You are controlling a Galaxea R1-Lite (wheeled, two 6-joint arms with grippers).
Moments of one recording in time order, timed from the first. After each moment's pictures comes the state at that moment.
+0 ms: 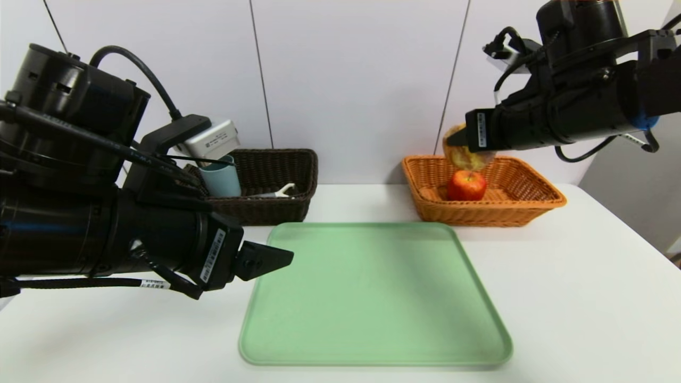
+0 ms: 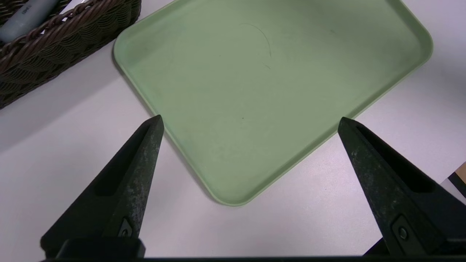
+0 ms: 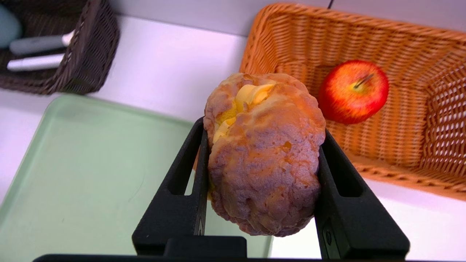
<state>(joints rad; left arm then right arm) -0.66 1.39 -1.15 0.35 -0.02 -0.07 0.41 1.77 -1.69 0.44 -0.13 0.11</state>
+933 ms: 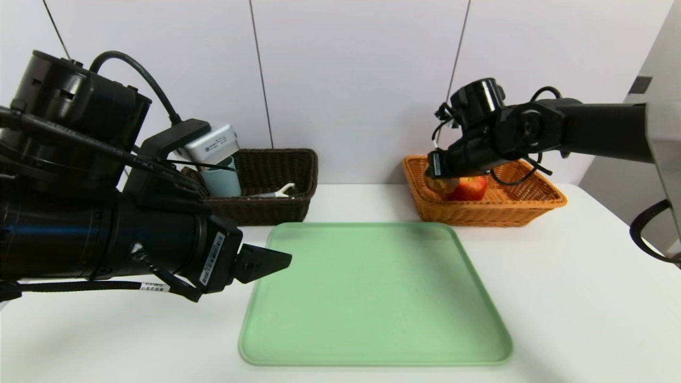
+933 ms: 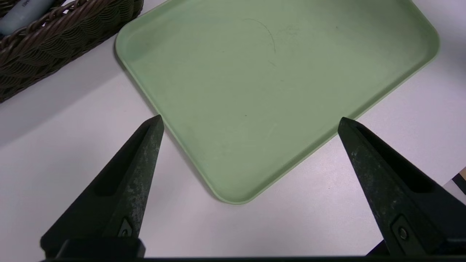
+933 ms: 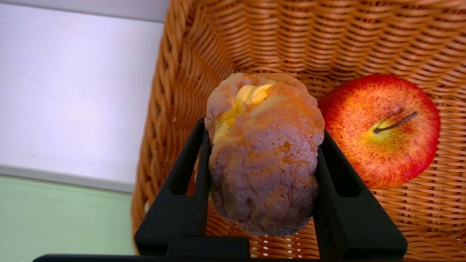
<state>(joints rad) -0.66 1.39 -1.14 0.34 -0.02 -0.07 0.30 2.19 -1.95 0.44 -0.14 0.09</state>
